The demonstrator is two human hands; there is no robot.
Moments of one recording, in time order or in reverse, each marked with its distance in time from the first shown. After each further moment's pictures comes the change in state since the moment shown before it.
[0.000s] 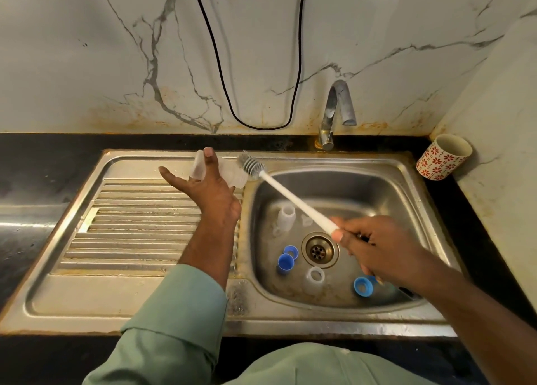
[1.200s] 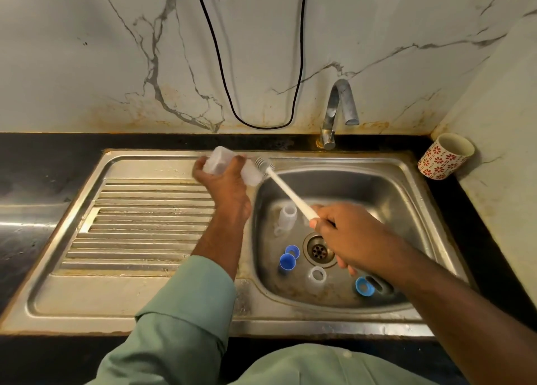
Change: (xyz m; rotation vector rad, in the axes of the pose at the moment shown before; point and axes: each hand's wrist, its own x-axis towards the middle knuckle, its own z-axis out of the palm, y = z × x) left_hand 0.007 -0.018 0.011 0.067 -0.143 -0.007; right_hand 0.022 -0.040 0.016 -0.120 -0.086 0.142
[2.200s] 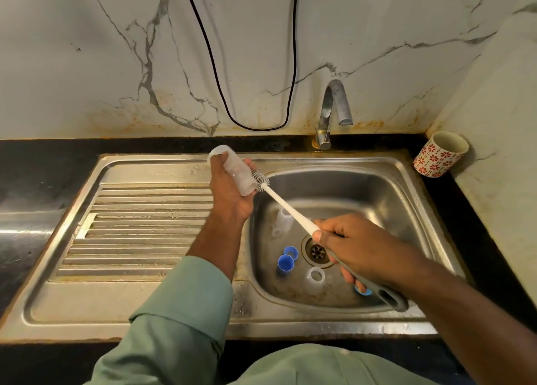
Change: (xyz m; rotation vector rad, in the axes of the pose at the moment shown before) left_hand 0.015 -0.004 -0.006 -0.184 -0.234 -0.358; right_hand -0.019 0.018 -0.004 0.226 -0.110 0.014
